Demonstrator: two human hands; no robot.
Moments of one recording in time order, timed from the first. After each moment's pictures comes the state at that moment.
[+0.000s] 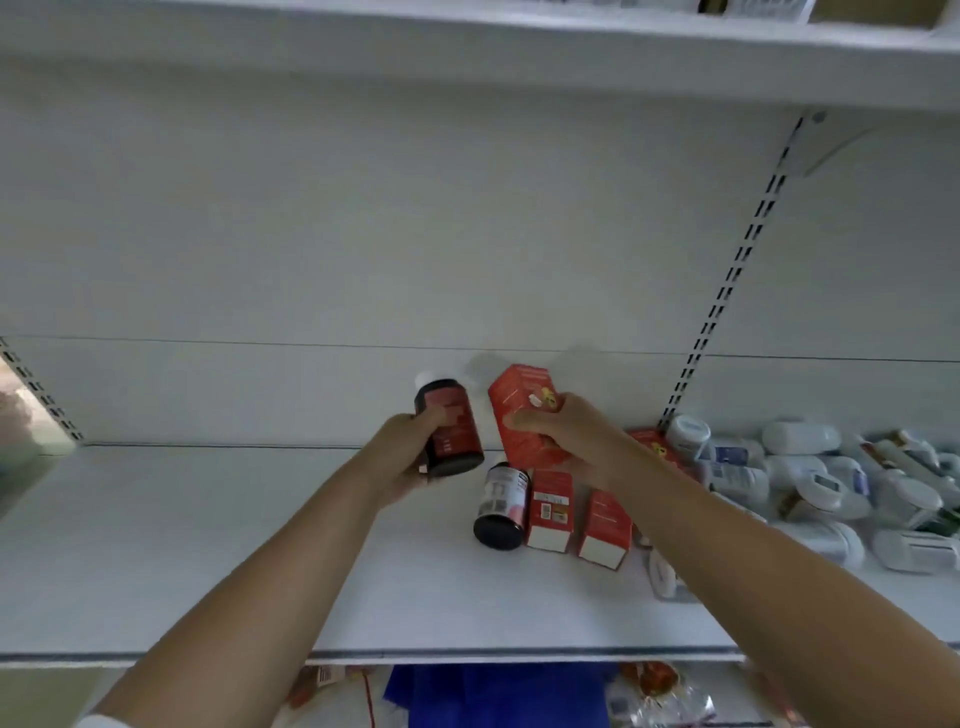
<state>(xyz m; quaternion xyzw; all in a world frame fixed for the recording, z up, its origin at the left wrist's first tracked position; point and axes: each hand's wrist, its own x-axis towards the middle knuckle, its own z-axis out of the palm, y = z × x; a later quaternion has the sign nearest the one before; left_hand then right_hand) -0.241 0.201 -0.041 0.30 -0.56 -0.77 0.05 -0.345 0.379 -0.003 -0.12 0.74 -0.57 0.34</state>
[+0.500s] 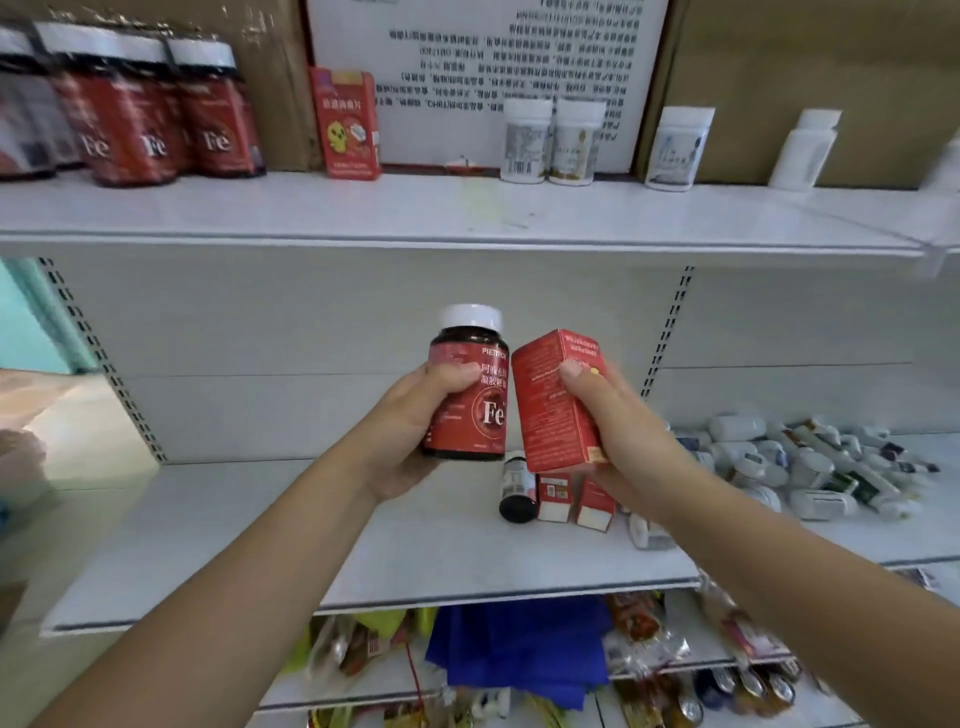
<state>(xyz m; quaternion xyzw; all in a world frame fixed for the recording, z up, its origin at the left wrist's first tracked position) -0.064 0.257 0.158 0.05 -0.58 -0.81 0.04 -0.146 0.434 0.154 -0.20 0.61 -0.72 0.25</state>
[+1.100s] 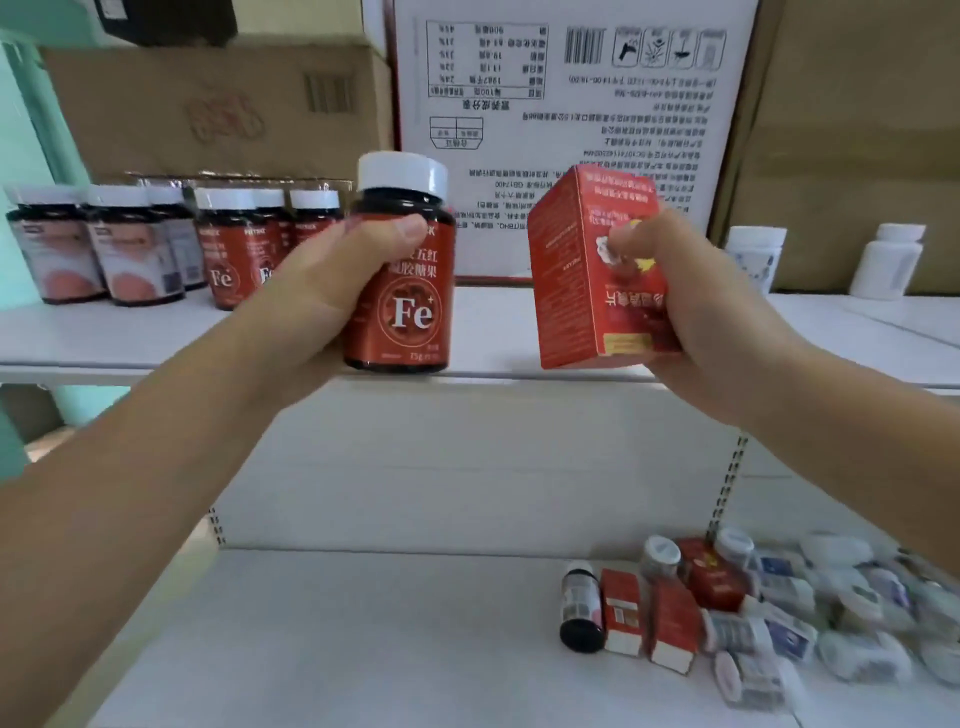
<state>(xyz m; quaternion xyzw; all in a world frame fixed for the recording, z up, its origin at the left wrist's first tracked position) -0.032 0.174 0.319 -0.02 -0.70 -0.66 0.27 -0.149 0.376 0.326 -0.36 0.58 -0.72 0.15</state>
